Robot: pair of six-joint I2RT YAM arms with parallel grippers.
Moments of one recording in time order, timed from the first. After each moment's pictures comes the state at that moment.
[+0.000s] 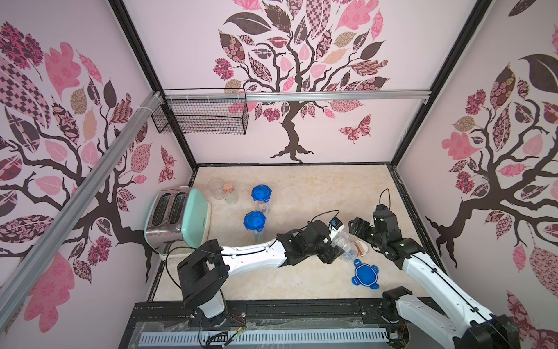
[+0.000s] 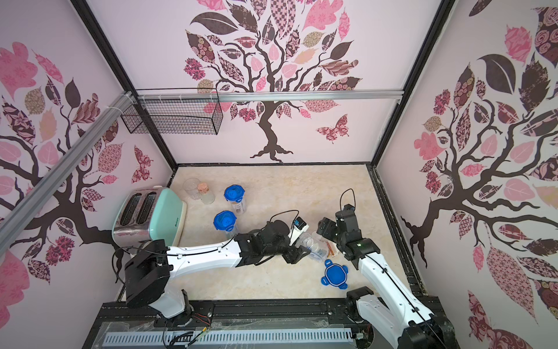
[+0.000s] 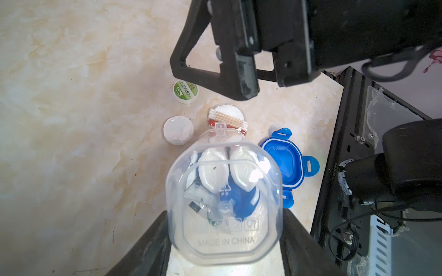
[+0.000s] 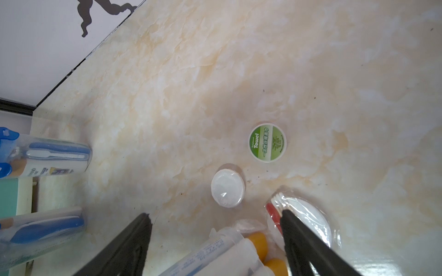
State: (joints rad) left arm -1.11 1.65 1.07 -0.04 0.07 -0.21; right arm 0.24 0.93 0.57 -0.37 -0.01 0.68
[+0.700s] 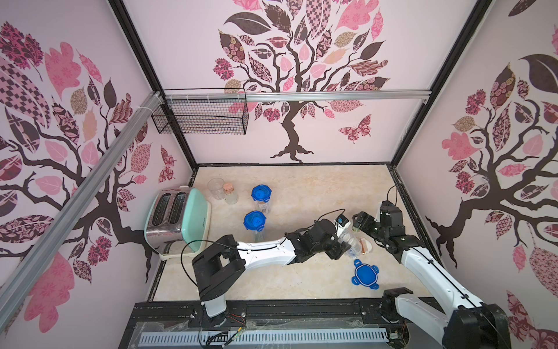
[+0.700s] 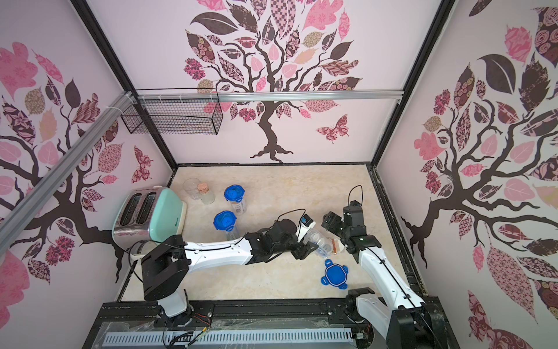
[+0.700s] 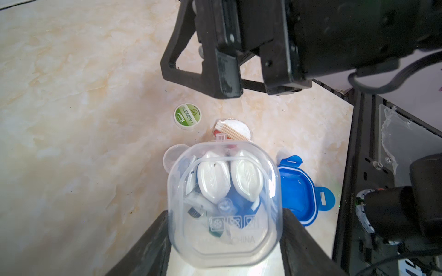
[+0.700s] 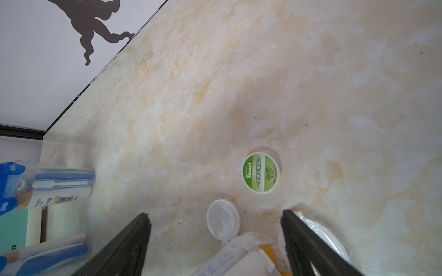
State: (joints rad) left arm -1.11 1.78 1.13 0.09 0.03 -0.21; right arm 0.10 1.01 0.56 -0.25 -0.09 0.65
